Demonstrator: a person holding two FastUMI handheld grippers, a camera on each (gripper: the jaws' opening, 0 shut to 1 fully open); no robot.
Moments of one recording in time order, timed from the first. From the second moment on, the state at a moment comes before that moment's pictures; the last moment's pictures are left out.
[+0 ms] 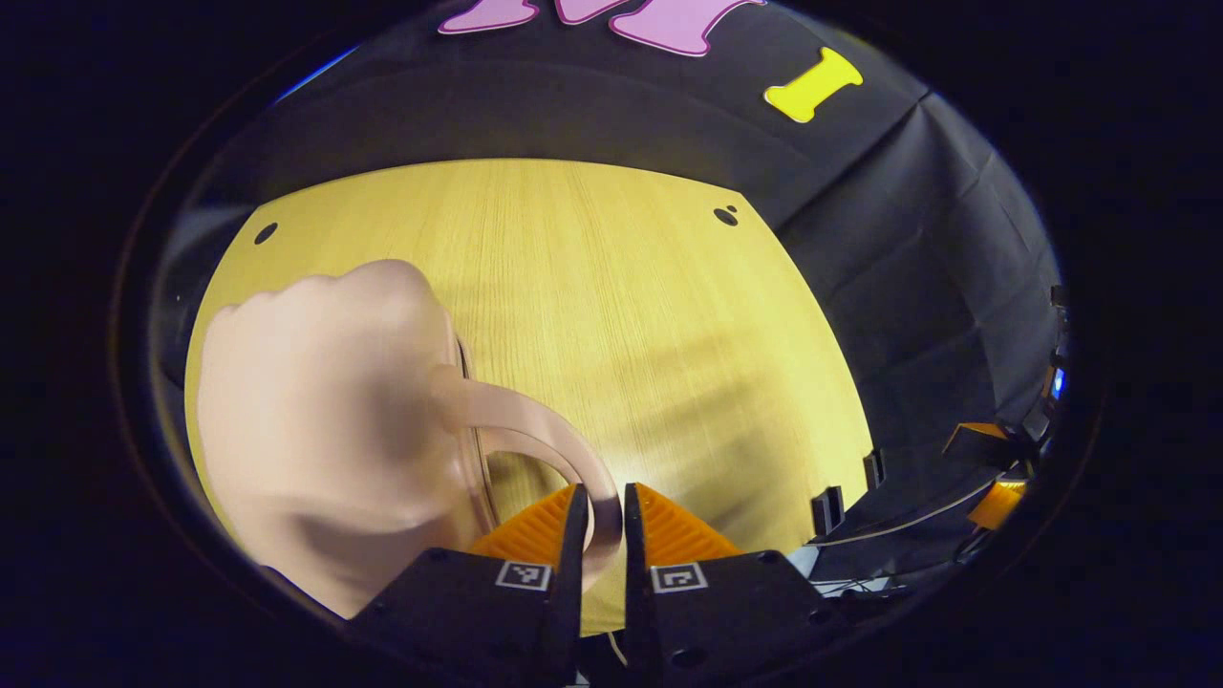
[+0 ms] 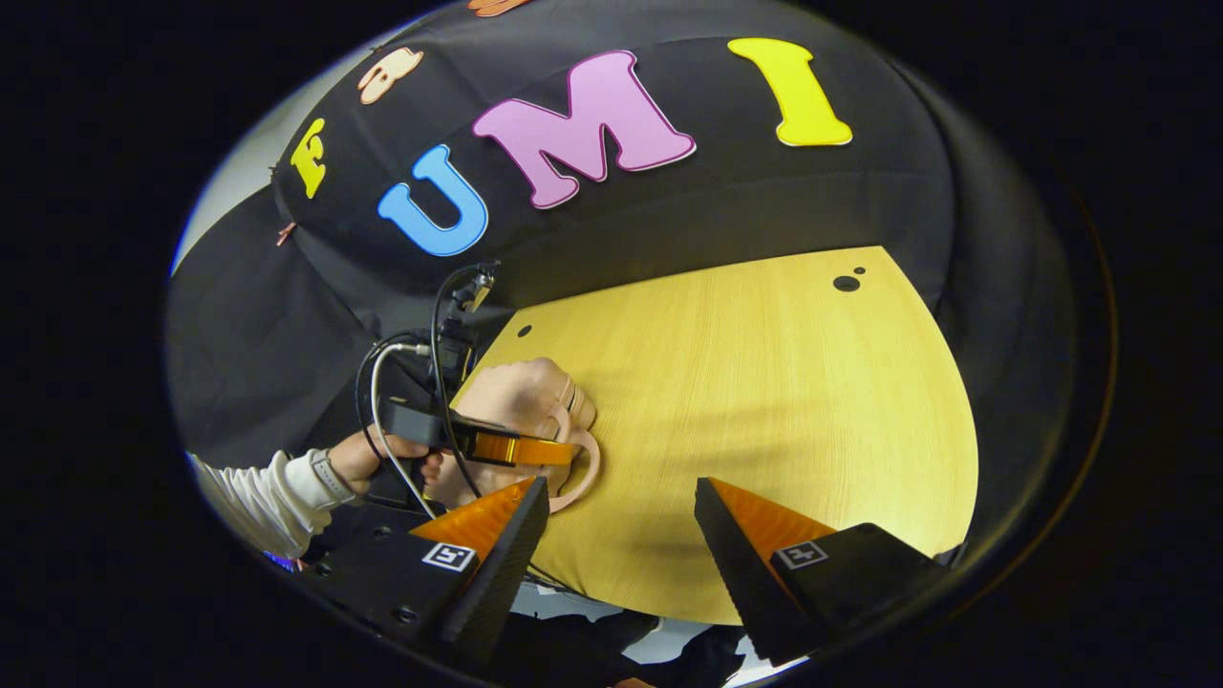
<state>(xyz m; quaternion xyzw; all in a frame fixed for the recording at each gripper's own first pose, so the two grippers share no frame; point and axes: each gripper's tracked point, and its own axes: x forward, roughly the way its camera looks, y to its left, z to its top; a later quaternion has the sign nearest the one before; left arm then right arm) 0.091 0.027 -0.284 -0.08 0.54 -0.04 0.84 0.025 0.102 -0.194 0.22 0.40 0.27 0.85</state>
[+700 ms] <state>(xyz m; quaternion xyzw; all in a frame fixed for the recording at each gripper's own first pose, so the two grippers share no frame) 0.082 -0.012 -0.058 0.05 0.21 0.08 0.97 0.103 0.049 -0.080 0.11 0.16 0.24 0.95</state>
